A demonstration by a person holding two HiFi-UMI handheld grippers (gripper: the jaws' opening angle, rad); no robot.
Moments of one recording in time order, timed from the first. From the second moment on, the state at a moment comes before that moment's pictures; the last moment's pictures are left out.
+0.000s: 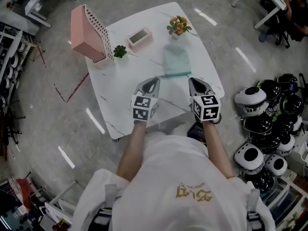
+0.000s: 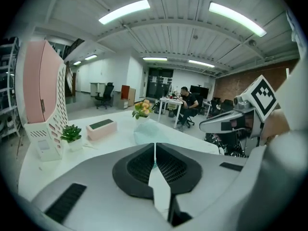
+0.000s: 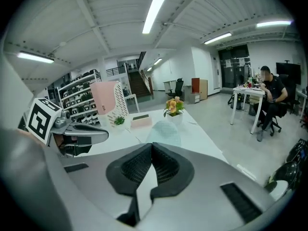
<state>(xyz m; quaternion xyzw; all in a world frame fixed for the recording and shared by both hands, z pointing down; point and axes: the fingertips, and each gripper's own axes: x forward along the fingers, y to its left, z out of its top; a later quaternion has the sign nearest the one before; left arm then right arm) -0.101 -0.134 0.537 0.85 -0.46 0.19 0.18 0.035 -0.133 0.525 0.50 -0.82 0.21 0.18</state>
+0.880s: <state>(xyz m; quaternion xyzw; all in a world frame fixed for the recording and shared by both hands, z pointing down) -0.093 -0.095 0.477 0.86 -0.46 0.10 0.19 0.033 -0.086 0.490 0.50 -0.84 0.16 0.14</state>
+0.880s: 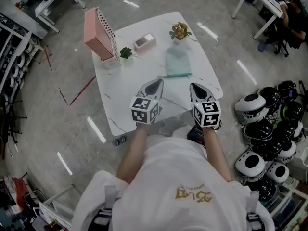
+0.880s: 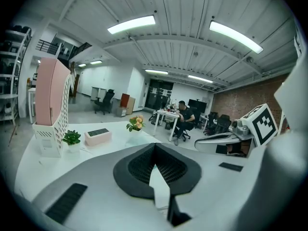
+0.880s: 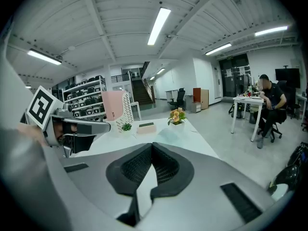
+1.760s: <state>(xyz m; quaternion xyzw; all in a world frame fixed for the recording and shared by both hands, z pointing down) -0.103 -0.097 0.480 0.85 -0.47 0.10 0.19 0.028 -0.087 0.495 0.50 -0.84 0.17 0.15</state>
